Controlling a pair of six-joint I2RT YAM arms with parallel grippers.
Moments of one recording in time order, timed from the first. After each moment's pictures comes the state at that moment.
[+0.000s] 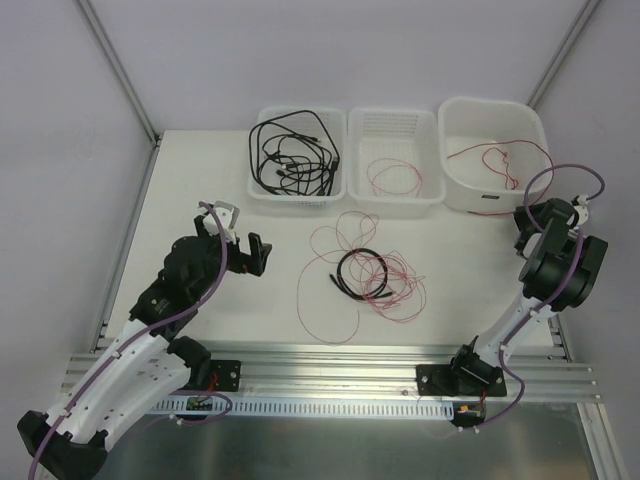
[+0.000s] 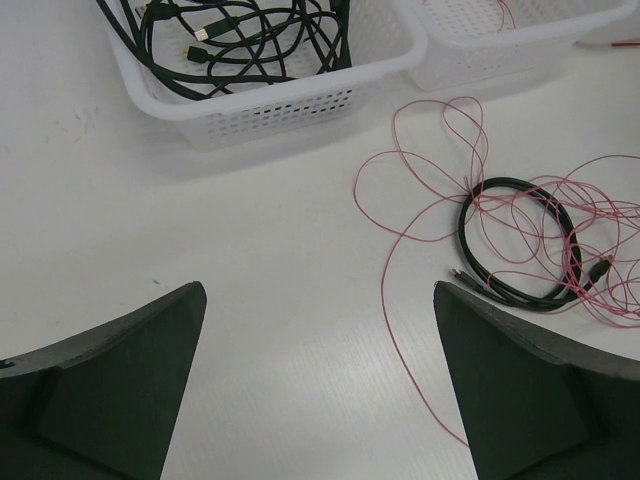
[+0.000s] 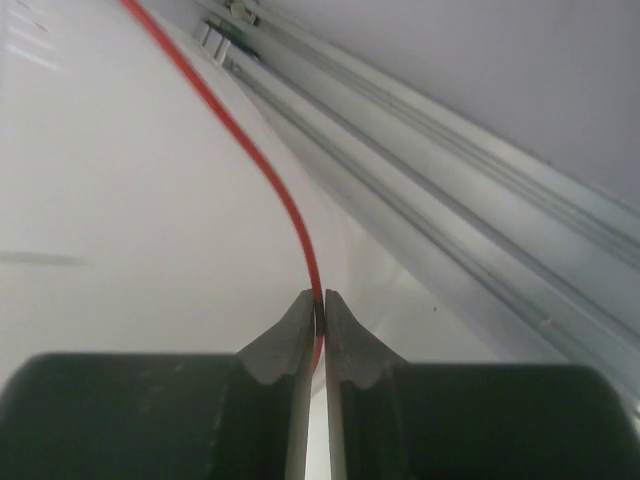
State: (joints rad) left arm -0.53 0.62 0.61 -0.26 -0.09 -0.14; right arm -0.53 1.93 0.93 0.60 -0.11 0.75
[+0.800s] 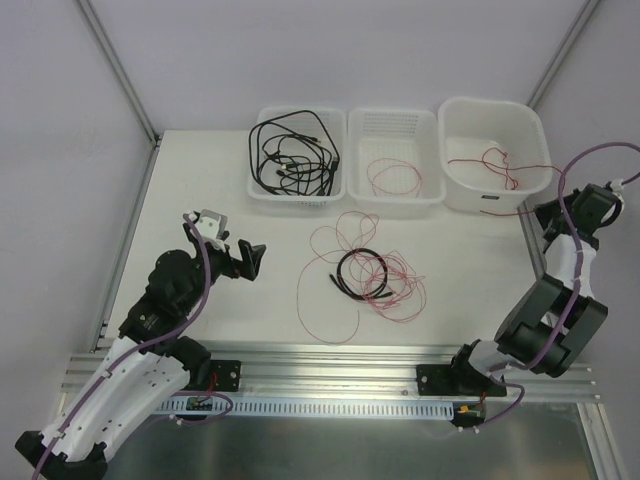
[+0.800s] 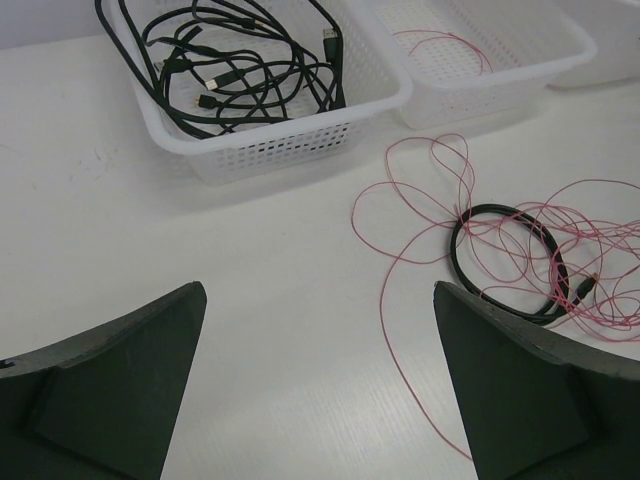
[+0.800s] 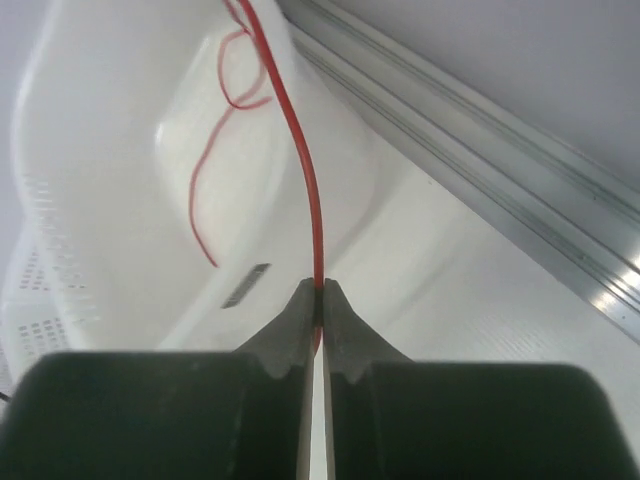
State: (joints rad) left arm -0.53 0.48 0.57 -0.25 -0.09 -0.12; right arm -0.60 1.44 0.94 -0.02 -0.19 0.64
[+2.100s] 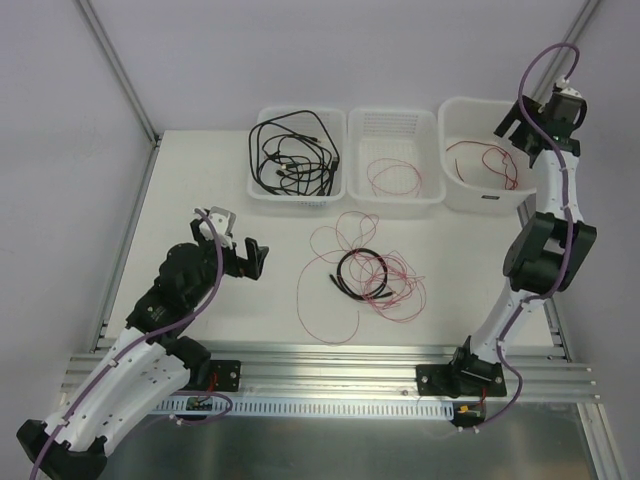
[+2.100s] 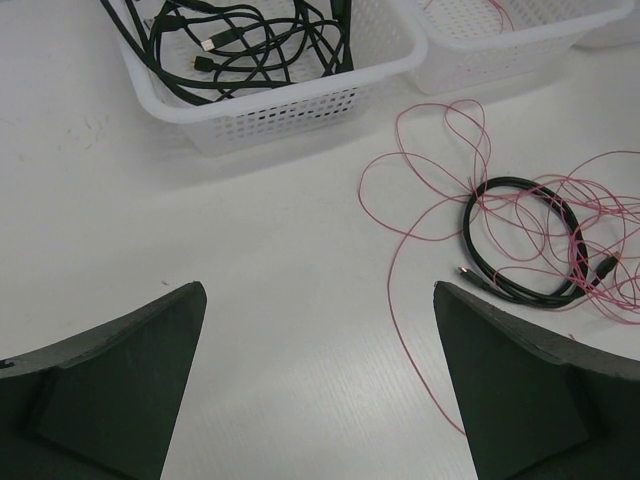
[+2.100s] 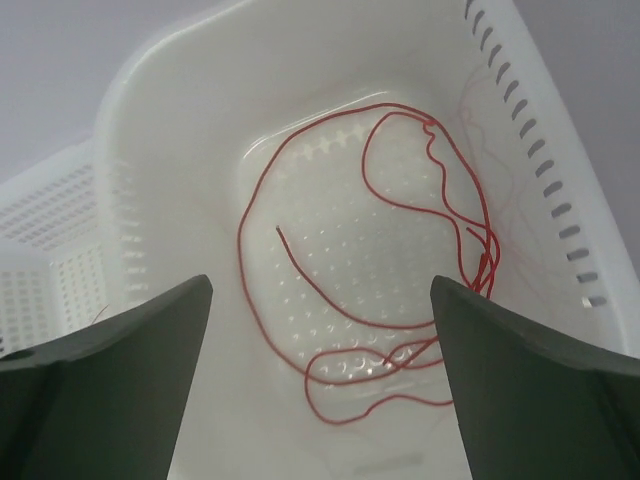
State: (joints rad) left arm -0.53 0.55 0.57 -0.26 -0.10 -0.12; right arm -0.30 2.00 1.88 -0.37 -0.10 0.28
